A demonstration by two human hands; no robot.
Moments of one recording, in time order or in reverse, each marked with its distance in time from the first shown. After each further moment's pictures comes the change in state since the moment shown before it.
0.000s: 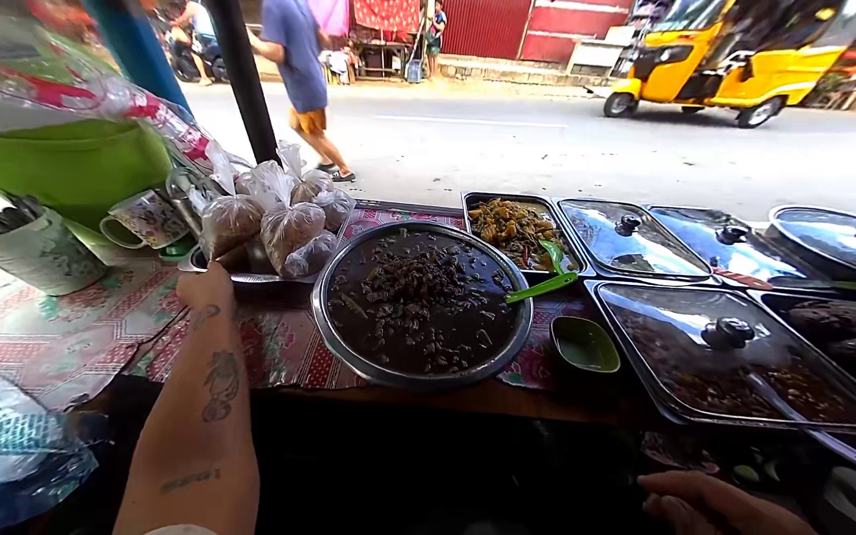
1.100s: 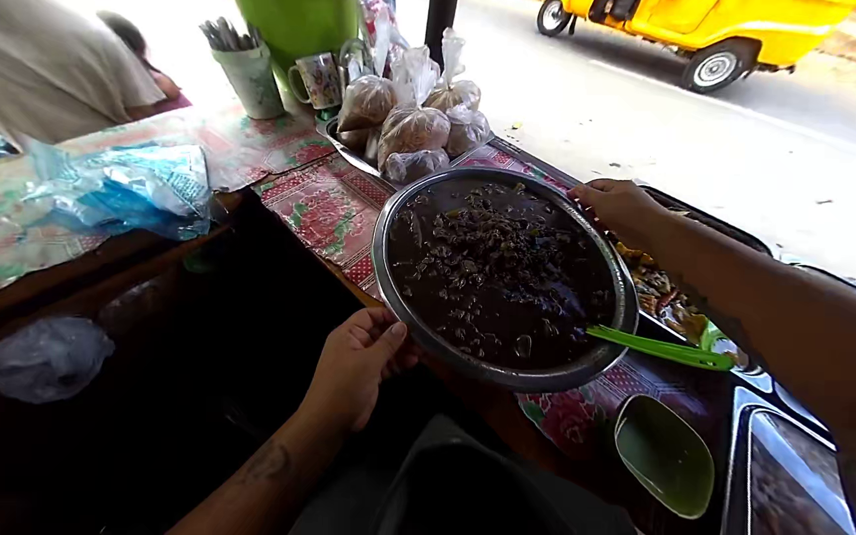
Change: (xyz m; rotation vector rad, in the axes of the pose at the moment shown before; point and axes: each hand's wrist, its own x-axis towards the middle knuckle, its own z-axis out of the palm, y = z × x) left_hand -0.374 -0.002 -0.068 -0.703 -0.410 -0.221; right_hand 0.482 0.011 0.050 -0.109 -0.388 -0.089
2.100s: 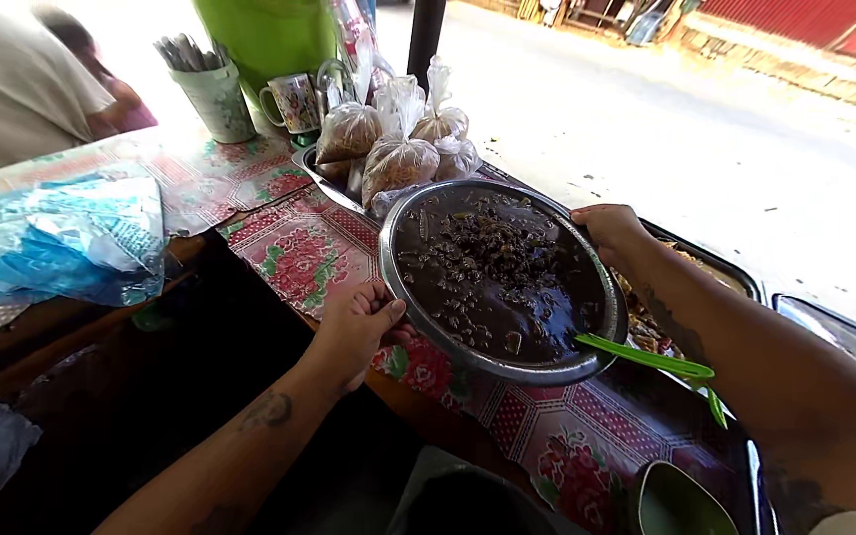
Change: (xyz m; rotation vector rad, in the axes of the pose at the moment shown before) left_hand 0.114 0.050 0.010 0.141 -0.122 -0.037; right_hand 0.056 -0.001 0.010 0.296 0.285 0.263
